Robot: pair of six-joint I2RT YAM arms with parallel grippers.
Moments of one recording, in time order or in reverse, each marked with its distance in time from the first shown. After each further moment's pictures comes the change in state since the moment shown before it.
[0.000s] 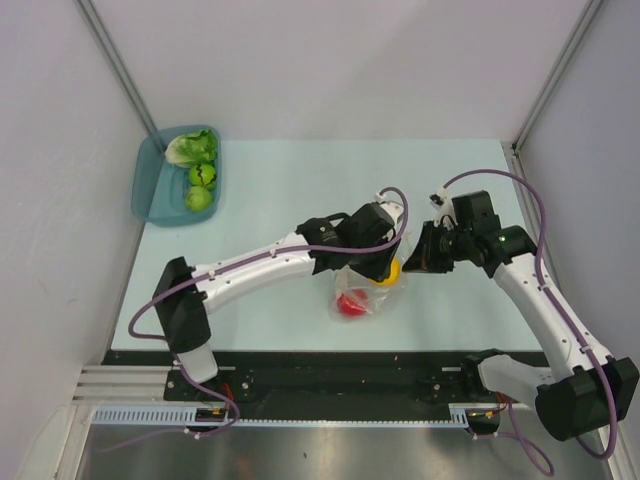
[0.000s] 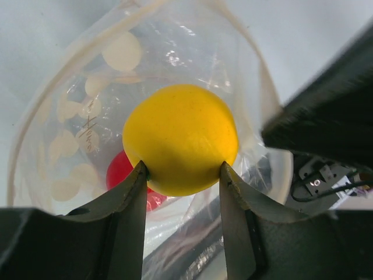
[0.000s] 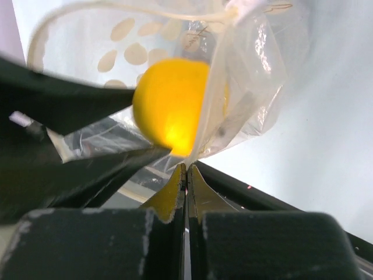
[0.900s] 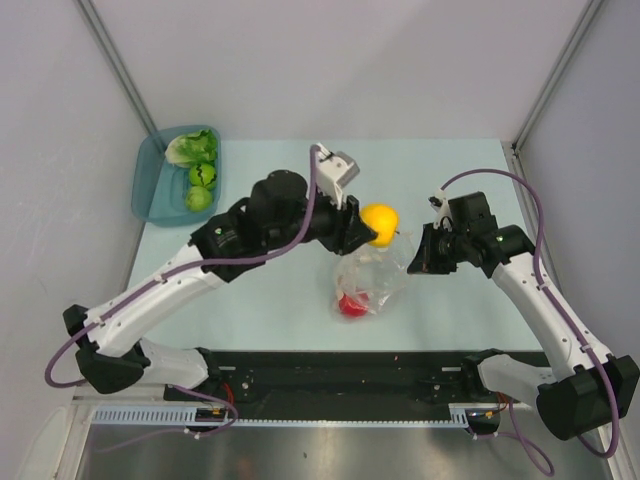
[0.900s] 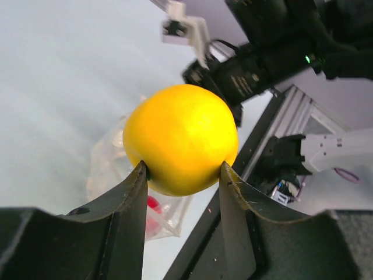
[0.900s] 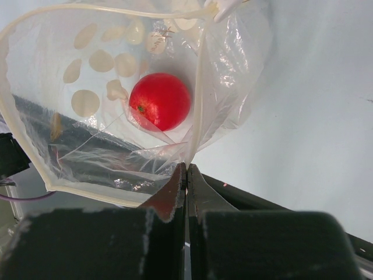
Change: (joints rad) left arm 0.051 -0.436 -0.023 0.146 0.160 0.166; right arm 0.026 0.009 0.011 -0.032 0.118 -0.042
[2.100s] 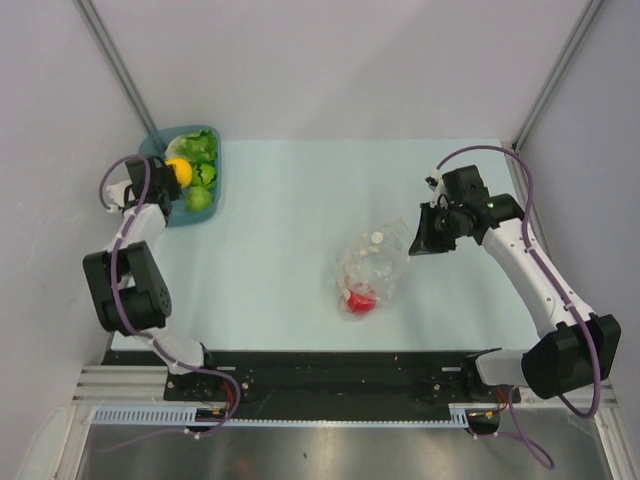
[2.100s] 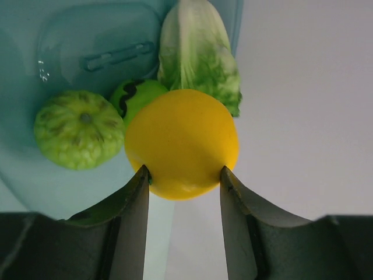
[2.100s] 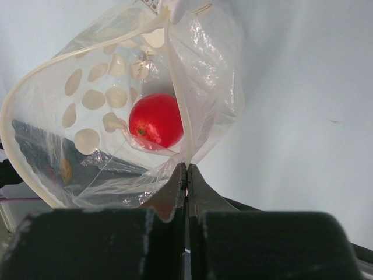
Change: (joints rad) left arm 1.271 0.309 -0.375 0.478 -0.194 -1.253; right arm -0.035 0.196 0.192 -0.071 0.048 -0.046
